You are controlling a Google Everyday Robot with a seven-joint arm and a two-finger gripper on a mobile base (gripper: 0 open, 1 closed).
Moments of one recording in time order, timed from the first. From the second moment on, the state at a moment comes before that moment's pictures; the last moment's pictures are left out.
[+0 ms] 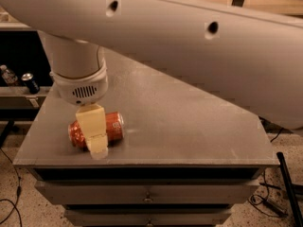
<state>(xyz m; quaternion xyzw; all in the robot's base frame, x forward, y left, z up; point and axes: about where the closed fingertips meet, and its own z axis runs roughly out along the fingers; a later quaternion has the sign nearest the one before) 0.428 0.109 0.899 -0.80 0.59 -0.01 0.07</state>
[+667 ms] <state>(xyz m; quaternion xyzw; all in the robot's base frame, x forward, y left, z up) 0.431 0.151 0.876 -0.81 0.58 0.02 0.06</state>
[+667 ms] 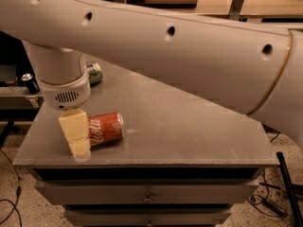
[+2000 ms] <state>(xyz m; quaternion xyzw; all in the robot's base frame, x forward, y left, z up) 0.465 0.132 0.849 -0.80 0.60 0.00 0.02</state>
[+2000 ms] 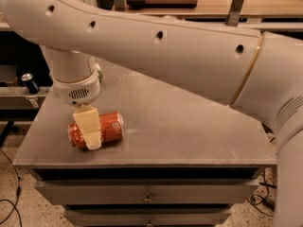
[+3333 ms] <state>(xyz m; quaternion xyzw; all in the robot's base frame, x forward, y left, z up) 0.463 0.127 0.849 -0.80 0.60 0.00 0.02</state>
